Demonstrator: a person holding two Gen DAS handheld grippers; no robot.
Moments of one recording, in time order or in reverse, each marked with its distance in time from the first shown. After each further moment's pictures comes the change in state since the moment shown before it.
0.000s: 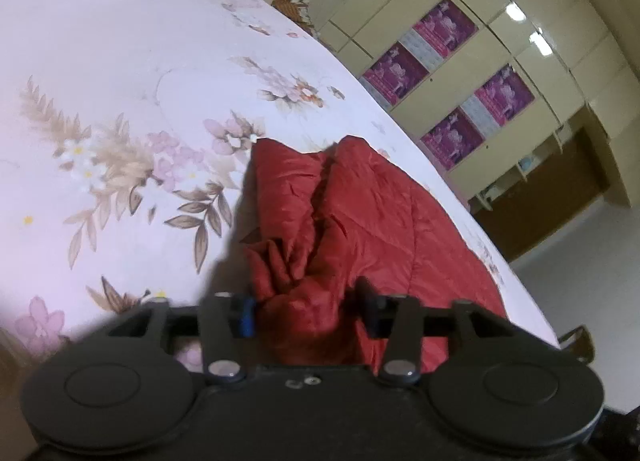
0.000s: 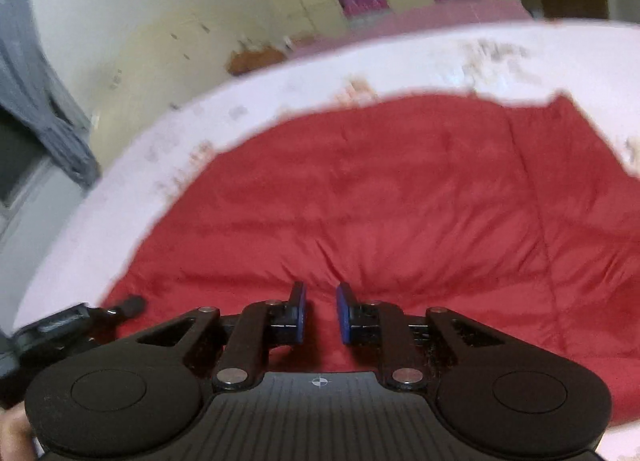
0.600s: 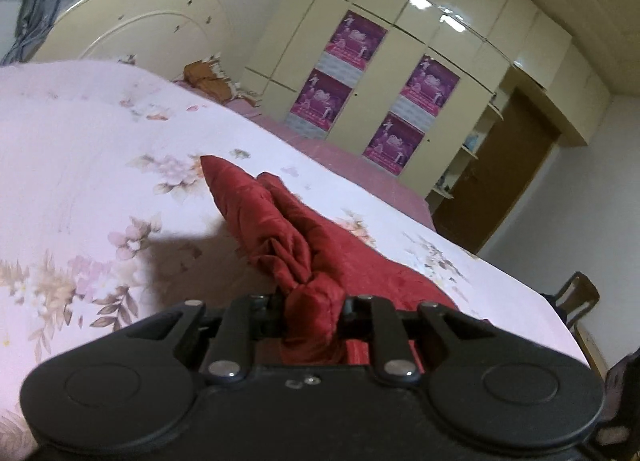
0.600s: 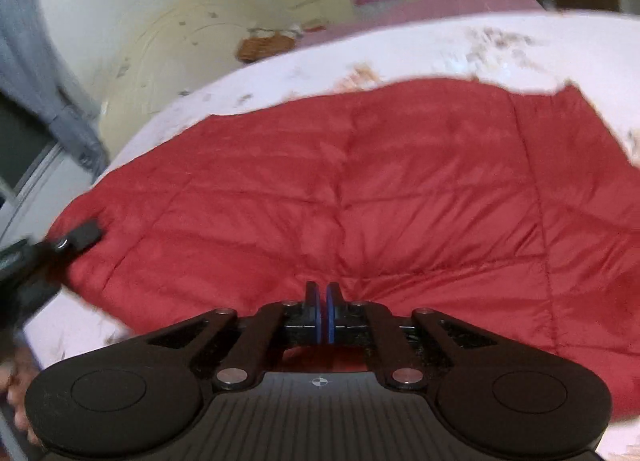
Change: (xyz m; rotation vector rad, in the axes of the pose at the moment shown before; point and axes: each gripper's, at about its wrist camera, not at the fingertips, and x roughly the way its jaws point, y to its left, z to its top) left arm -0.047 -0.096 0.005 0.319 -0.121 -0.082; right arm -0.004 -0.010 -0.007 -0.007 0.084 0.030
